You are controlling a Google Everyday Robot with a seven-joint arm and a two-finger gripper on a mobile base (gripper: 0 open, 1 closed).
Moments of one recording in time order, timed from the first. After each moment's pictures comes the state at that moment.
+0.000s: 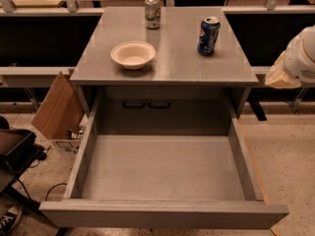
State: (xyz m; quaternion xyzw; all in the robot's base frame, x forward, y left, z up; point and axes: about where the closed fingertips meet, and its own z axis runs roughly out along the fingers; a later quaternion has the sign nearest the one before) arm 0.543 -0.288 0.912 -0.56 0.79 -0.14 0.23
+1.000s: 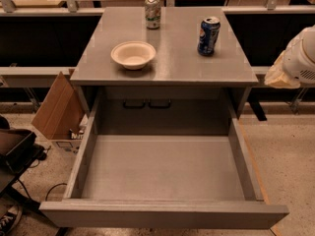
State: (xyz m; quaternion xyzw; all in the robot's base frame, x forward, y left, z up) arm 0.544 -0.286 0.915 -0.56 0.79 -0.14 0.23
